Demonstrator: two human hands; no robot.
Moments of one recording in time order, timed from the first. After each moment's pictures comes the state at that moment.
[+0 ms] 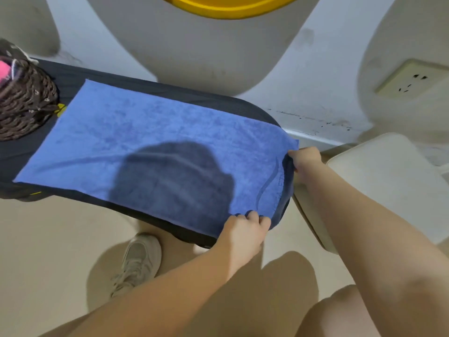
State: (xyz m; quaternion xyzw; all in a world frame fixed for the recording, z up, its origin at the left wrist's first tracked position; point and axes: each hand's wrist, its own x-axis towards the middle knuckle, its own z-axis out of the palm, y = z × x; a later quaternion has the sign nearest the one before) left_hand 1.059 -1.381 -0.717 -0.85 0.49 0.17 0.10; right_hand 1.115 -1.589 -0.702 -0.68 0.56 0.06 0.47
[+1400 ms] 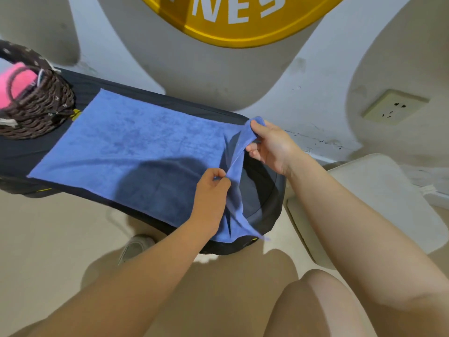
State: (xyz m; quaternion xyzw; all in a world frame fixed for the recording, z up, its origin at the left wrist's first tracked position) left_hand 1.108 -1.382 -0.648 -0.76 -0.02 0.21 -0.62; right_hand 1.144 -1.535 -0.612 -0.55 0.28 0.06 0.78
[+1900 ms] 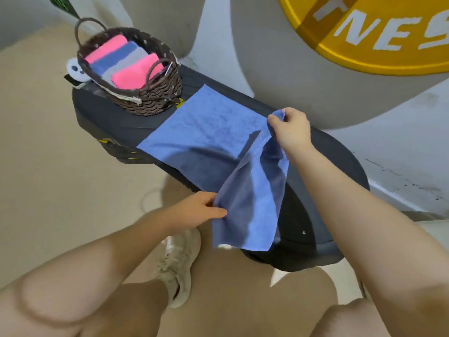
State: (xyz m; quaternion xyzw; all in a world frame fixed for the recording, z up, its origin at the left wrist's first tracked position) left_hand 1.150 -1.187 -0.640 -0.78 0.04 0.41 -0.46; right_hand 1.242 -1.404 -0.608 -0.84 0.19 -0.03 0.51
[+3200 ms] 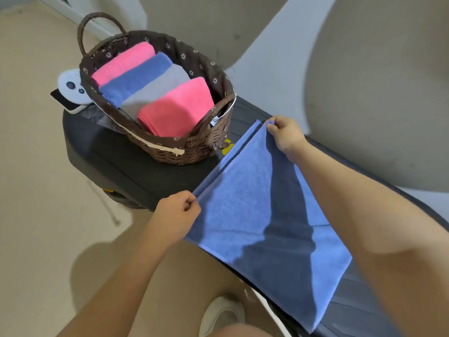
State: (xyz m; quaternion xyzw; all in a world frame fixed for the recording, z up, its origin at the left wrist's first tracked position) left_hand 1.350 -1.031 -0.714 -0.91 -0.05 0.16 -0.38; right_hand 1.485 -1.277 -0.707 -0.88 0.17 0.08 0.43
